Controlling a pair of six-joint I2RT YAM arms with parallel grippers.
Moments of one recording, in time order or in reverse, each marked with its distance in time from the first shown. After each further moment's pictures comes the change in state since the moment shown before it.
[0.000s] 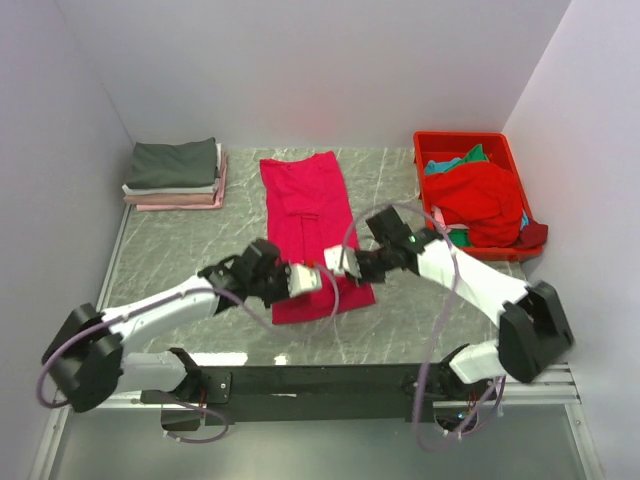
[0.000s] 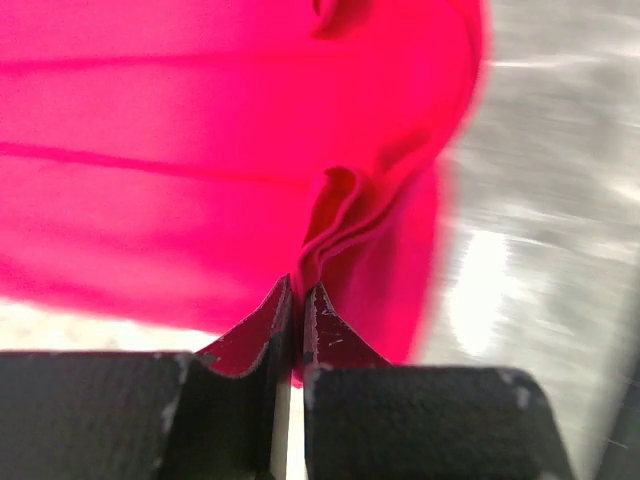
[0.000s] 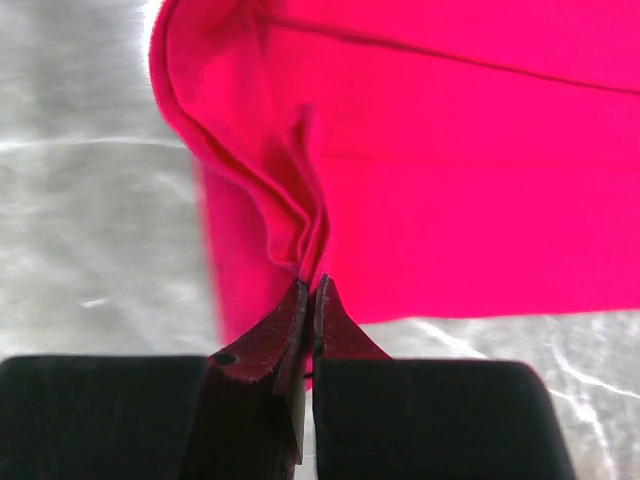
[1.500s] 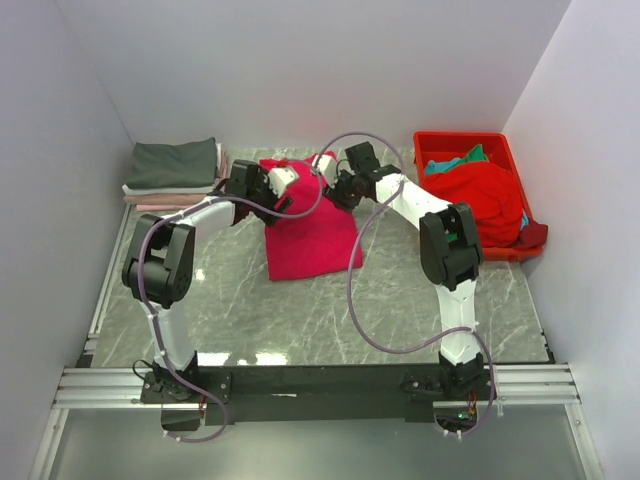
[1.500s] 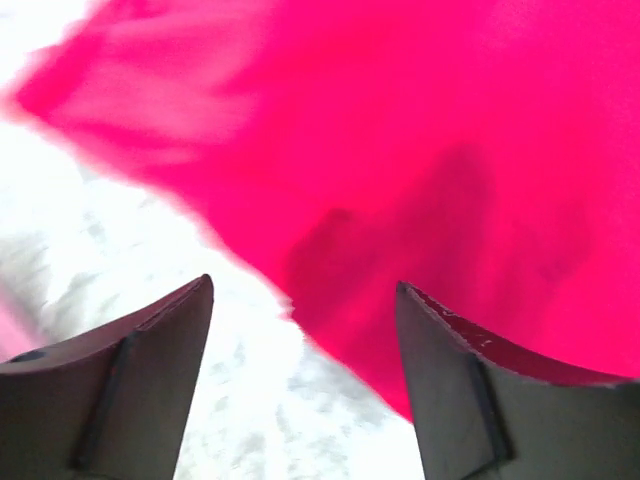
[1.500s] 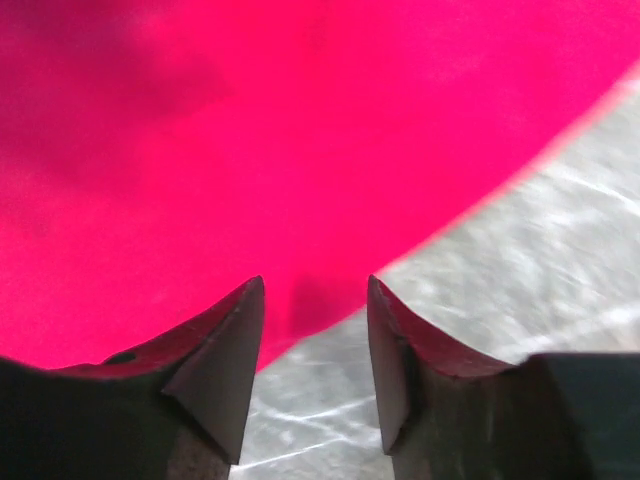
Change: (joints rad) left arm 0.505 0.717 0.607 0.222 0.046 -0.045; right arm -0.178 0.802 0.813 0.187 0.241 0.394
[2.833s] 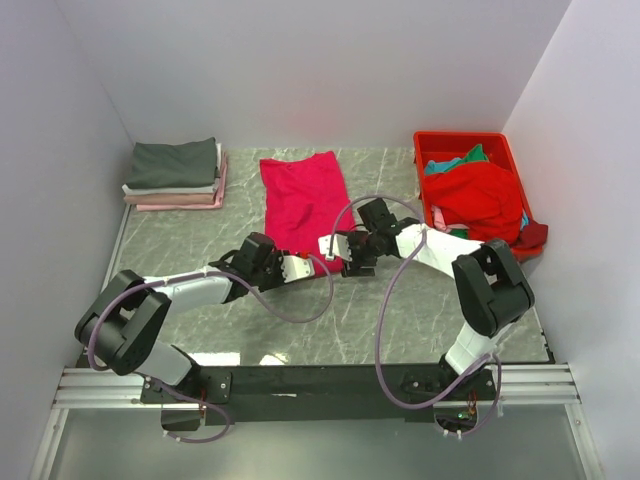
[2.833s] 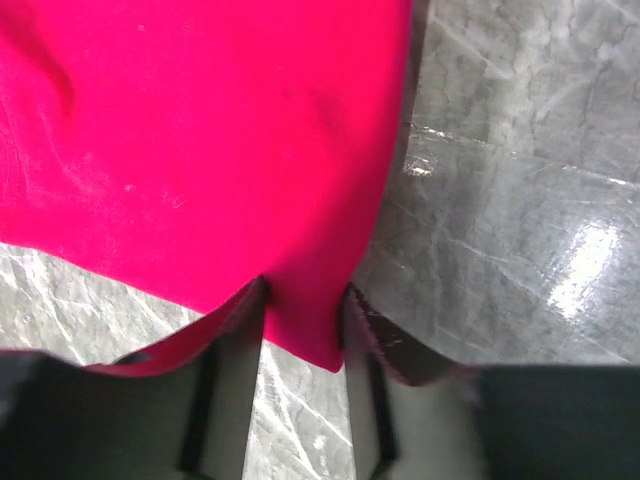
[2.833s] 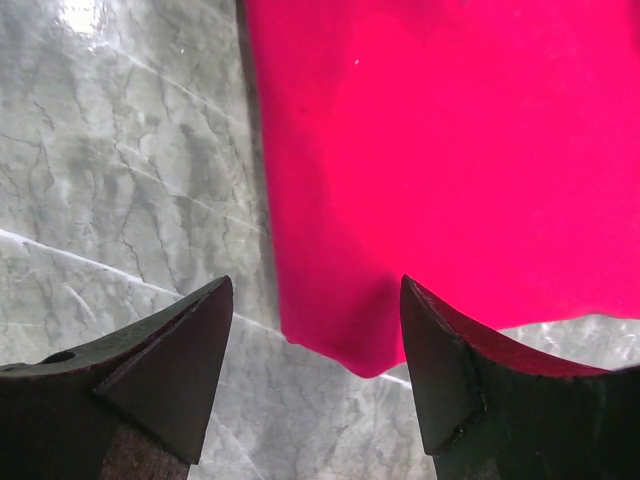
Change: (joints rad) left arm -0.309 -0.448 -0.660 0.118 -0.164 0.240; right arm 0.092 -0.457 -0.702 0.053 -0.162 -0.475
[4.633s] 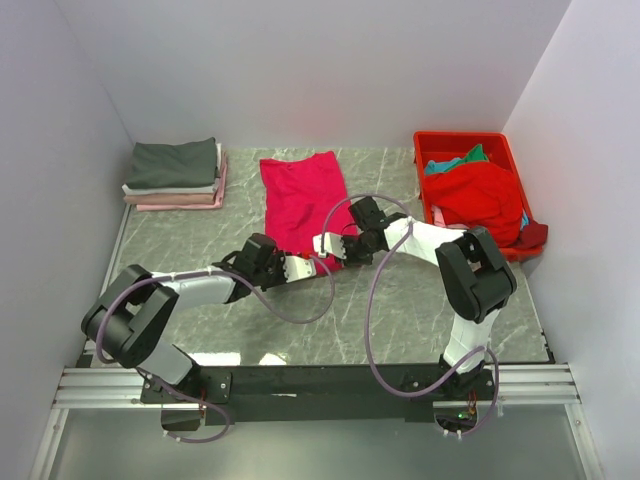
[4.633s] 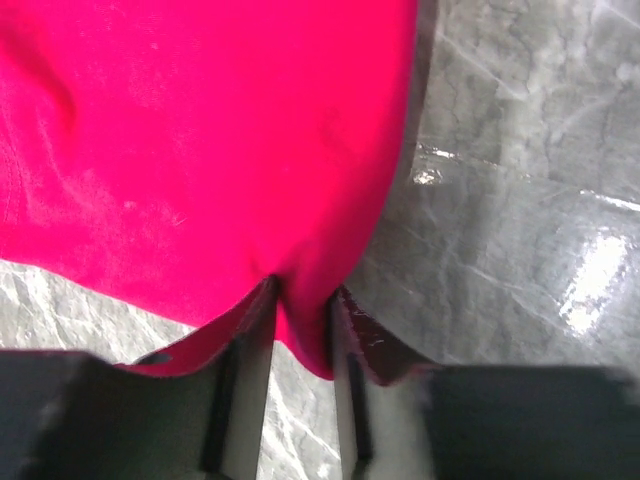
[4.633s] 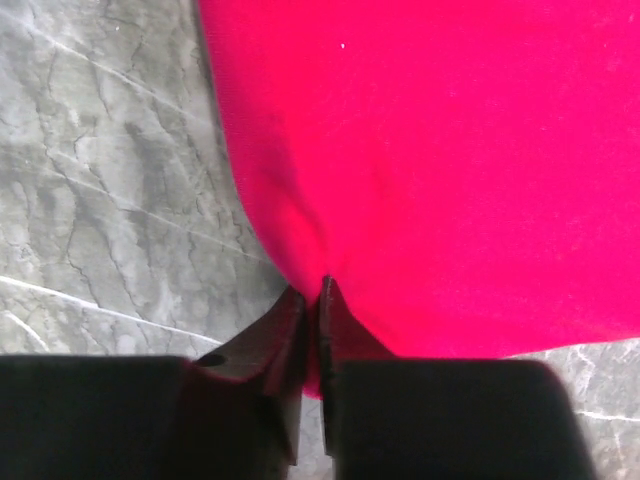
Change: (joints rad) left arm -0.002 0.043 -0.013 0.076 0.004 0.004; right arm 0.011 0.132 0.084 -0.035 0.080 0.025
